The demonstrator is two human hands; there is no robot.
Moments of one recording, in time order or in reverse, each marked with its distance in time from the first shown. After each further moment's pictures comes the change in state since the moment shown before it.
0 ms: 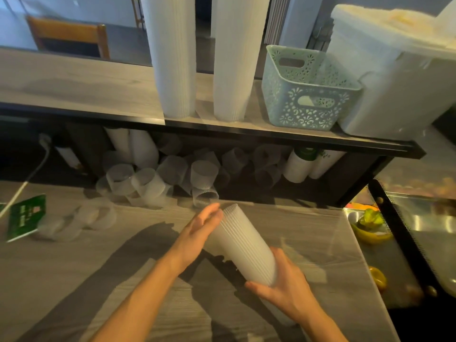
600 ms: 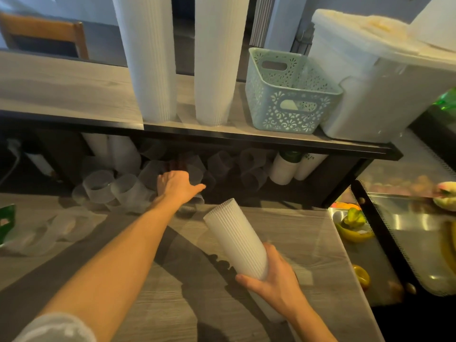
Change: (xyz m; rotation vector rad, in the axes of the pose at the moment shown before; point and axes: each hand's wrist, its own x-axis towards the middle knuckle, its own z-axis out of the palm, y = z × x) left_hand 0.139 0.038 -0.035 1.153 0.372 -0.133; right_hand 0.013 0.006 -0.006 0.065 0.052 0.106
